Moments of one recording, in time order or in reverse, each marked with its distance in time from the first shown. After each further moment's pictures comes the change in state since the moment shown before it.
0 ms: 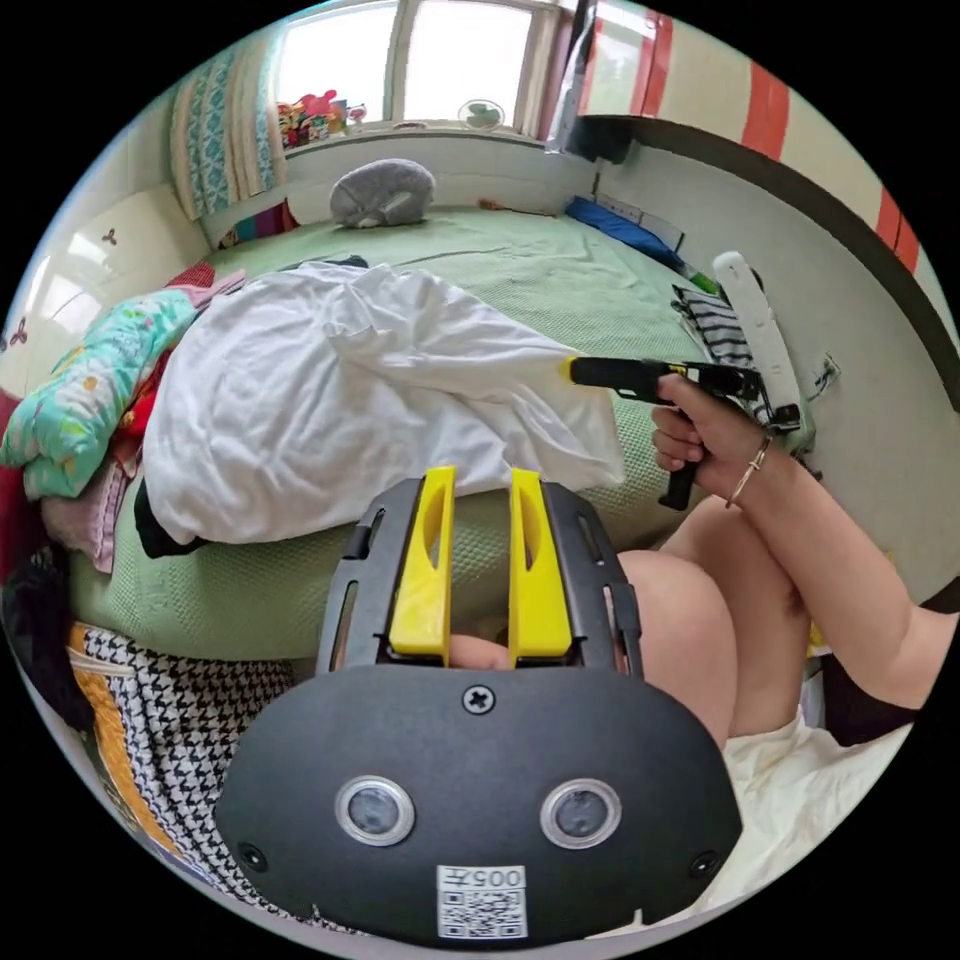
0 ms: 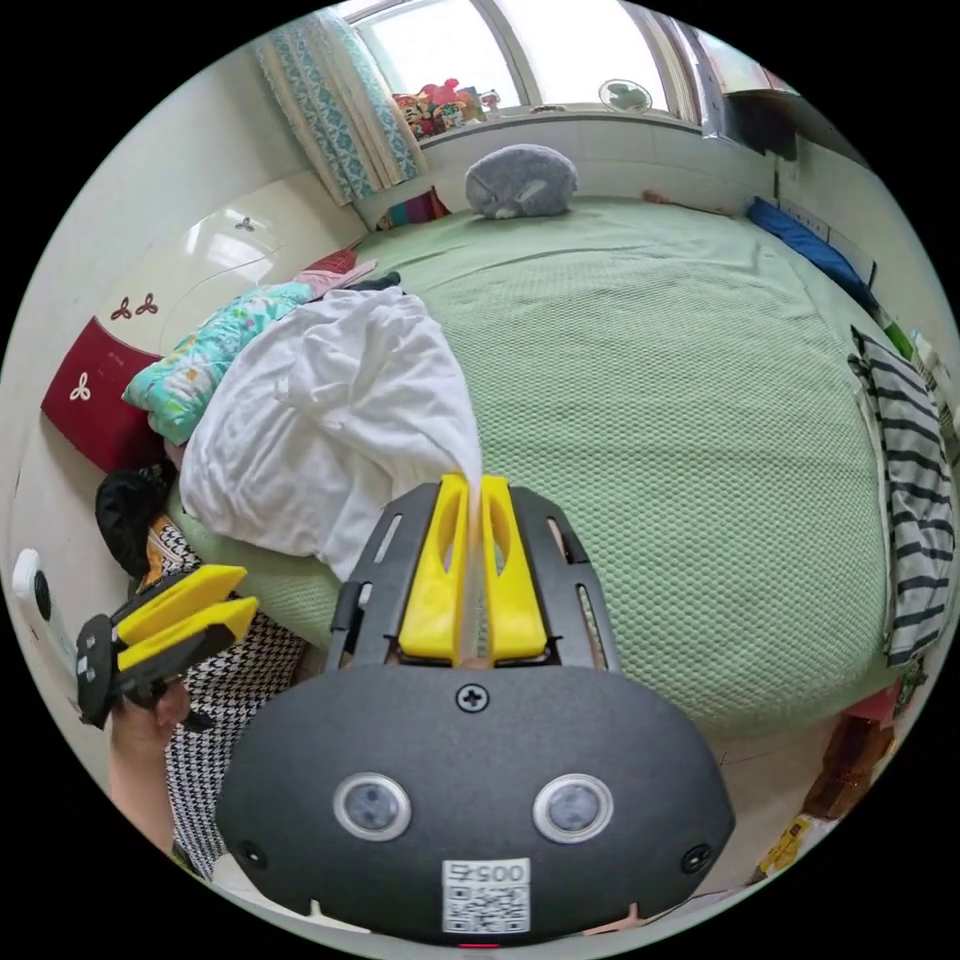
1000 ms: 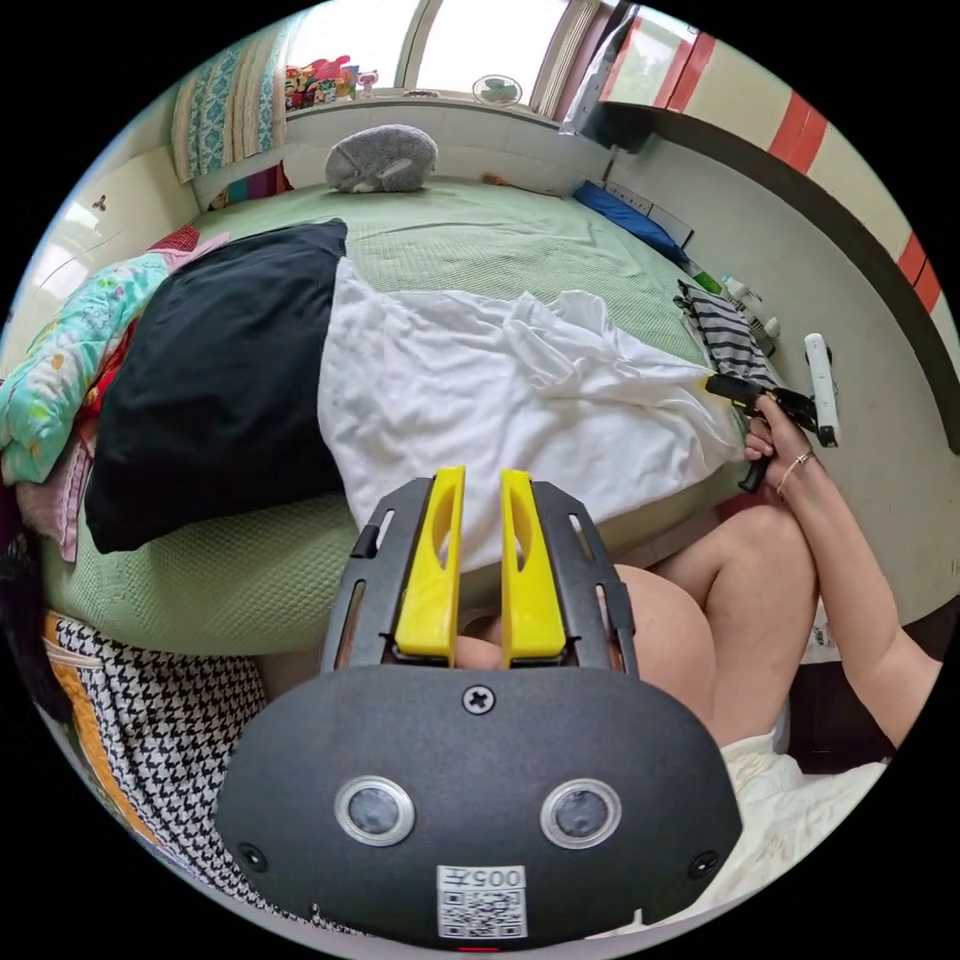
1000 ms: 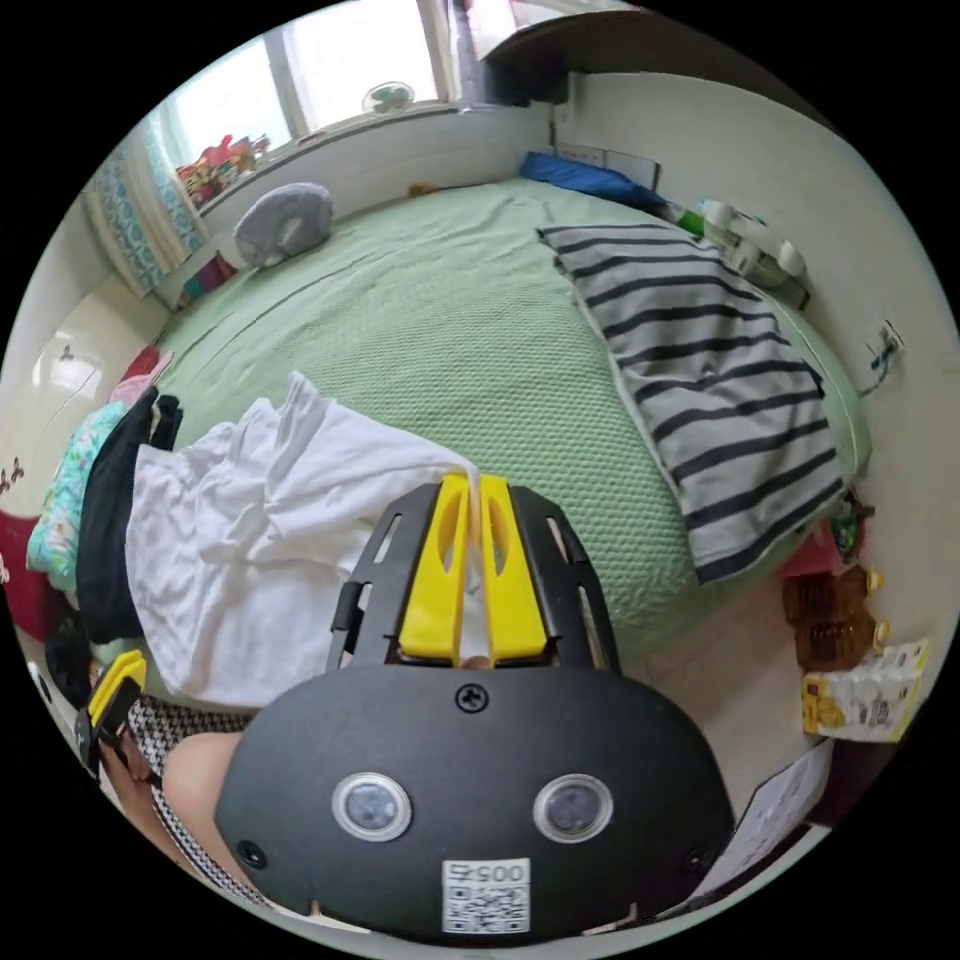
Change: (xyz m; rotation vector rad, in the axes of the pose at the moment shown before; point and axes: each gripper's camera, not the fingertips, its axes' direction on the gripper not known) left arm -0.016 -0.020 0.071 -0.070 0.077 -0.028; right arm 0.143 0.023 -0.050 0.016 0.375 0.397
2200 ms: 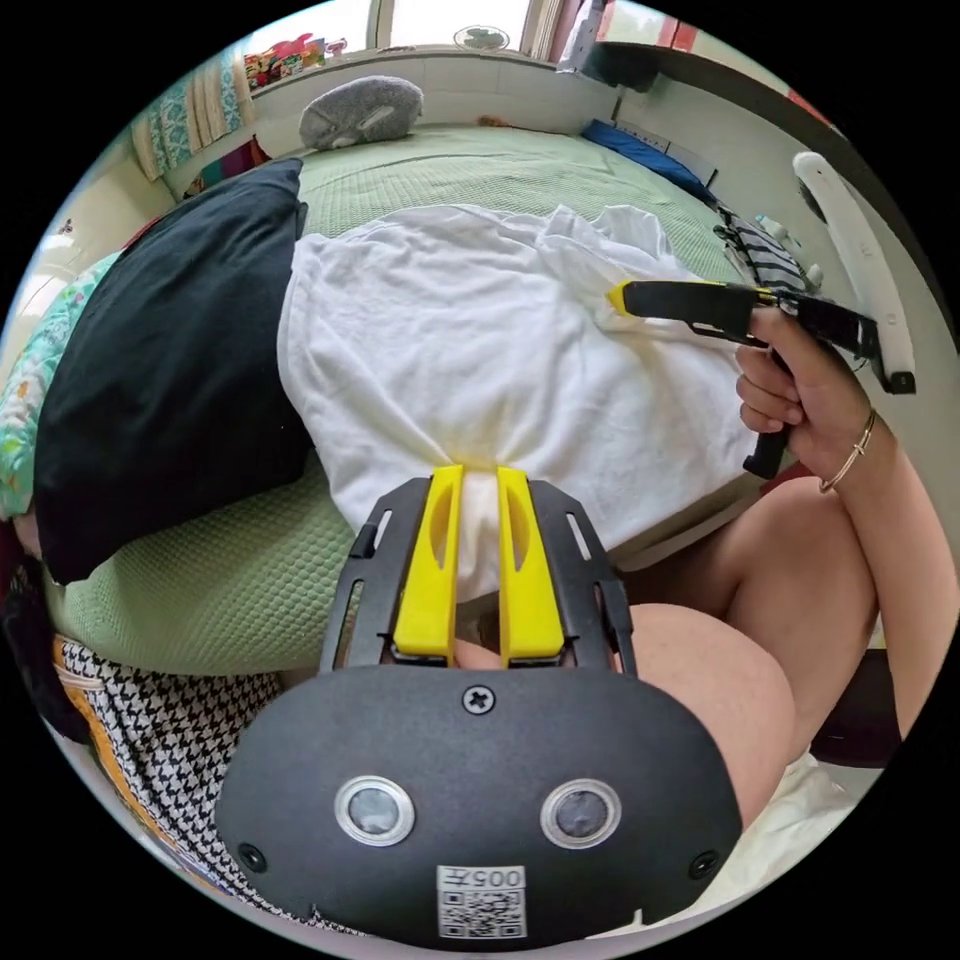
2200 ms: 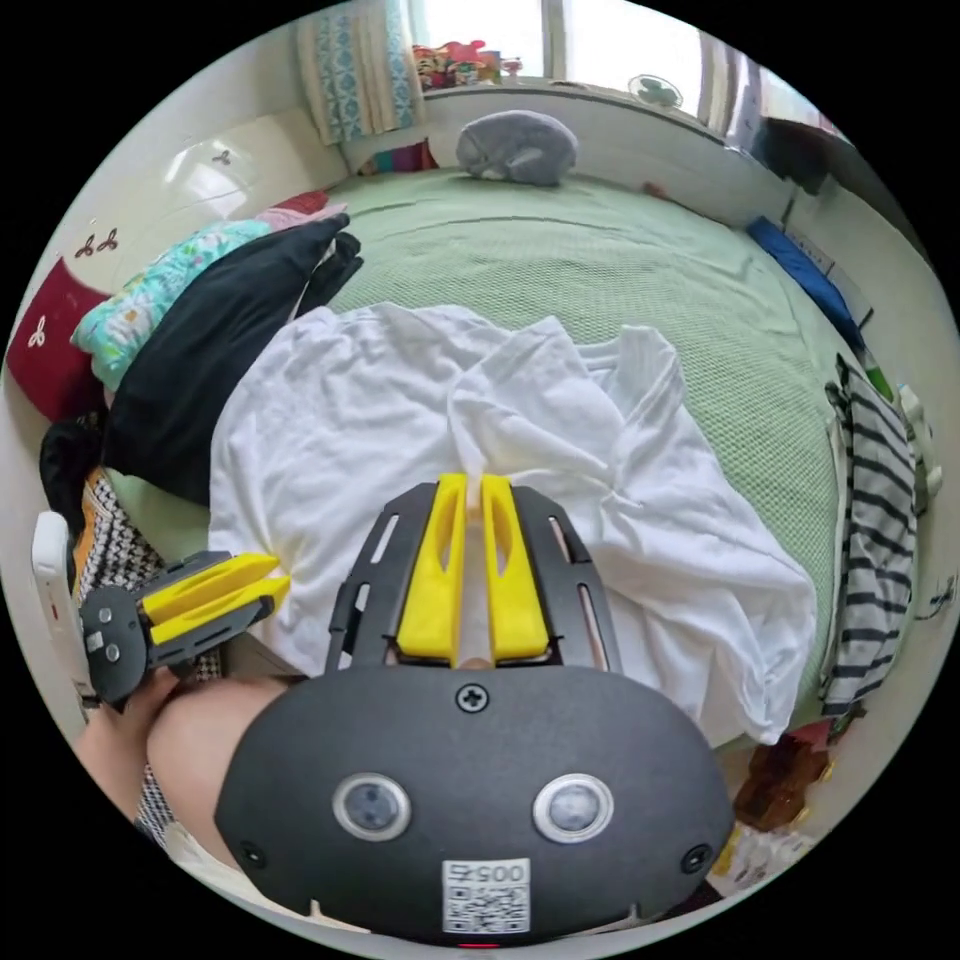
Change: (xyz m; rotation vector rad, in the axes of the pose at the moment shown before) left arm -0.010 -0.015 0.068 -0.153 -0.068 0.023; right arm -0.165 0.089 -0.052 -0.077 -0.217 -0.490
